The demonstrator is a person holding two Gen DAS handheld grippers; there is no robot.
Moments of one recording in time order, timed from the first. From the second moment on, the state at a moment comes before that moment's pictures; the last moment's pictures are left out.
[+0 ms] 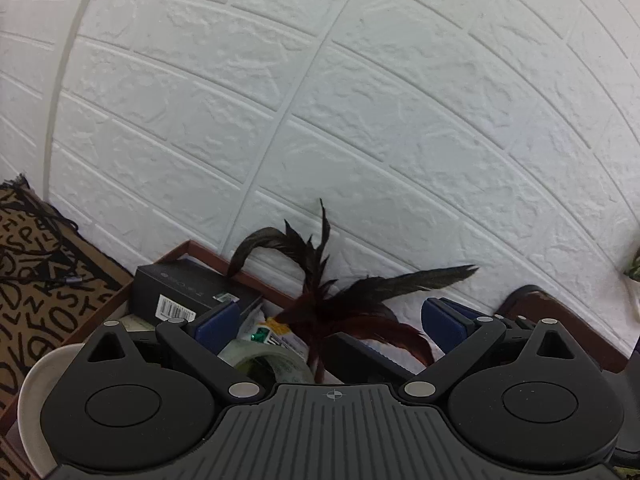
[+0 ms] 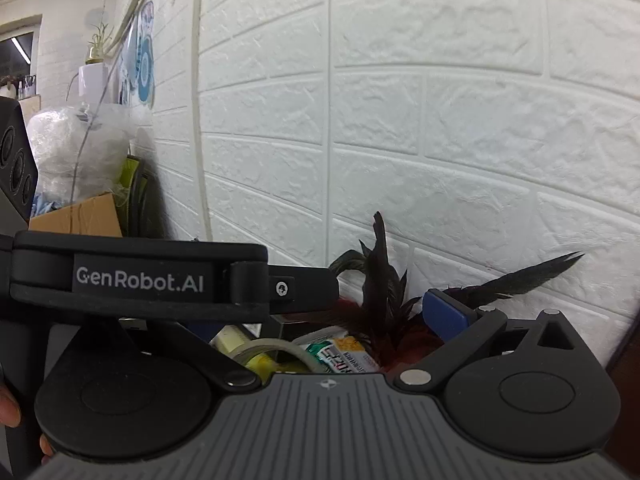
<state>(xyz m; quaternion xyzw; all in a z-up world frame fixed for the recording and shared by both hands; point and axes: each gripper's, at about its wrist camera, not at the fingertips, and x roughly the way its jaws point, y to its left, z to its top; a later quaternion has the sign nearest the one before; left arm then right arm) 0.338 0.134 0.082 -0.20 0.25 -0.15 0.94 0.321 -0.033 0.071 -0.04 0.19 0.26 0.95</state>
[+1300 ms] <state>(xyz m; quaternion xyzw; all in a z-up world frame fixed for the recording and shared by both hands) 0.041 0.024 -0.011 -0.12 0.33 -0.23 0.91 0.001 -0.125 -0.015 -0.06 0.20 0.15 0.97</state>
